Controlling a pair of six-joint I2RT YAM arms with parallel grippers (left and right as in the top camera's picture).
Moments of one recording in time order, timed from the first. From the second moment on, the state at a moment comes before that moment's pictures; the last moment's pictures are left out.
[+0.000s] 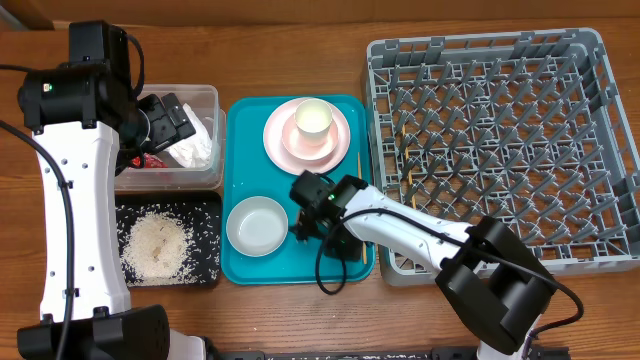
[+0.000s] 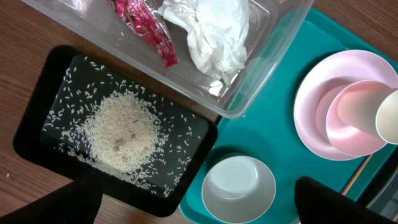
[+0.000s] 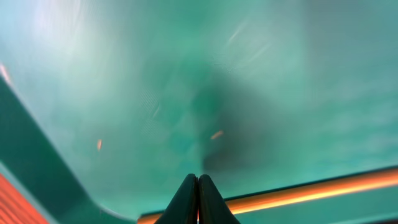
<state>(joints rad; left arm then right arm) 0.11 1.65 1.87 -1.51 -0.05 -0.44 0.86 1.93 1.31 -0.95 0.07 -0.46</state>
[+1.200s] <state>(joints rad) 0.11 1.65 1.87 -1.51 -0.05 -0.44 0.86 1.93 1.40 -1.01 0.23 0.67</state>
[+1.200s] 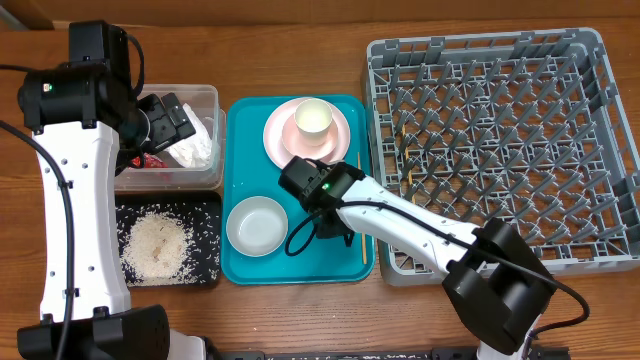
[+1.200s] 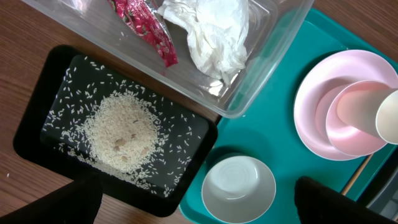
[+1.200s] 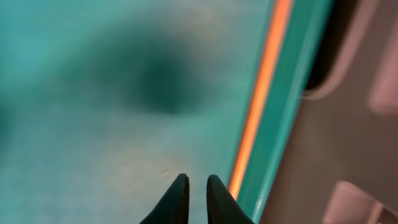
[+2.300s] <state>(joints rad) 0.11 1.65 1.87 -1.51 -0.05 -0.44 0.86 1.93 1.23 -0.90 0.29 0.80</state>
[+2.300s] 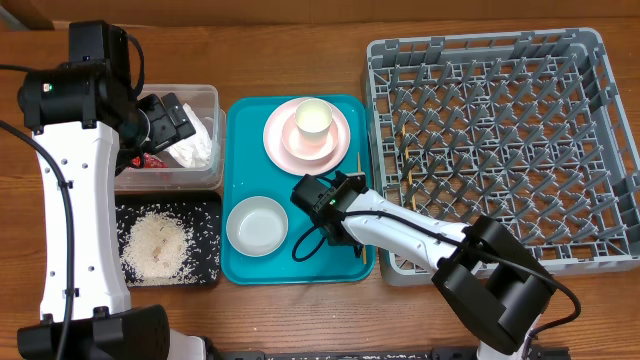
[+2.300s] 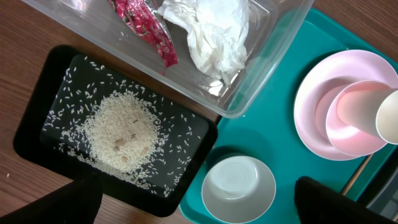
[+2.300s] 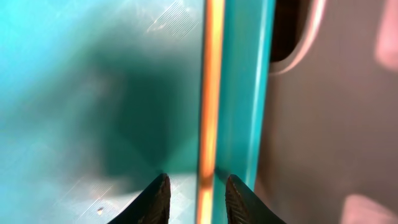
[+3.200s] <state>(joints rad) 0.11 1.65 1.87 -1.51 -0.05 -0.44 0.86 1.93 1.23 -0.87 0.09 0.65</state>
